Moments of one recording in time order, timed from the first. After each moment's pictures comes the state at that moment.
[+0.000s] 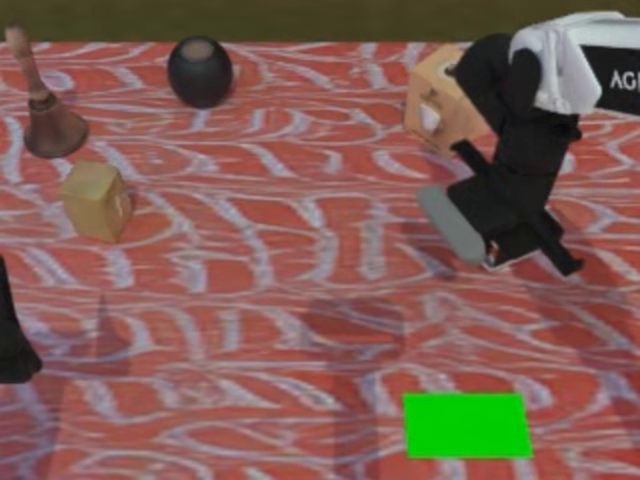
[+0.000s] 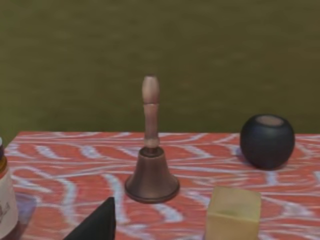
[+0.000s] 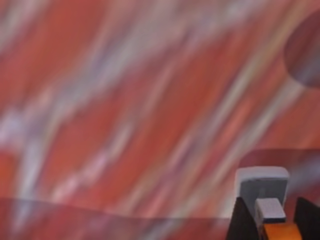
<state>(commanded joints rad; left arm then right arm) 0.00 0.00 0.00 0.00 0.00 0.00 0.36 2.22 1.65 -0.99 0.00 -1.66</state>
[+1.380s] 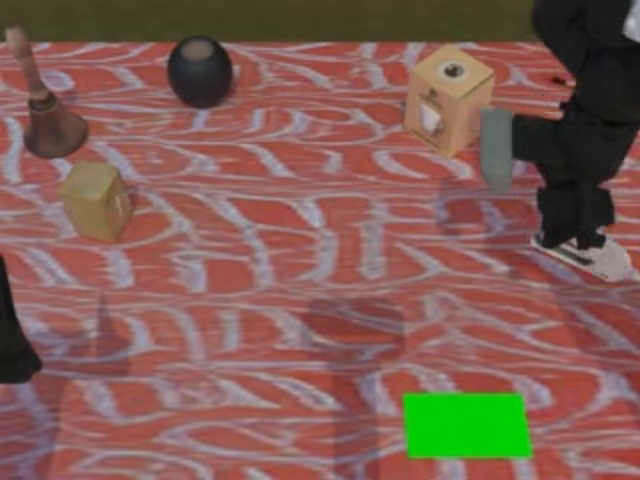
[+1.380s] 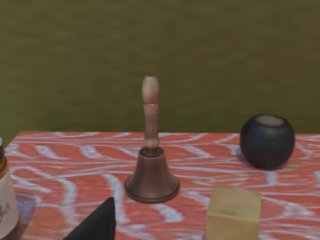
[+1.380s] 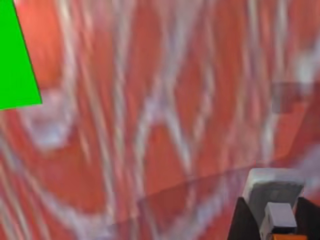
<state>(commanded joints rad) 0.00 0.00 0.00 0.00 0.00 0.00 0.27 2.07 1.69 -1.27 -0.10 -1.10</state>
